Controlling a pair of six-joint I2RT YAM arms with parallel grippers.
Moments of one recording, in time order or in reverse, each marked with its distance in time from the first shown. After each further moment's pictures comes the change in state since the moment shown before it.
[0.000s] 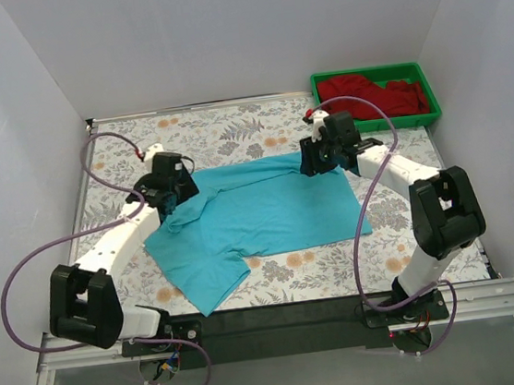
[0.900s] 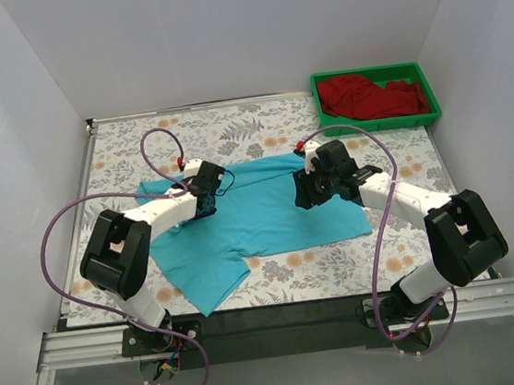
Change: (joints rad) left arm -0.230 0.328 0.037 -0.041 -0.210 -0.001; right arm 0.161 -0.203 -0.251 -0.002 -0.005 0.031
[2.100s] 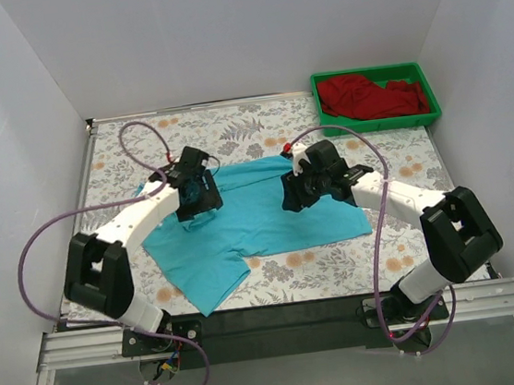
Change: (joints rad) left arm 0.032 -0.078 0.196 -0.330 0.336 -0.066; right arm 0.055 0.011 0.023 0.005 -0.070 -0.005
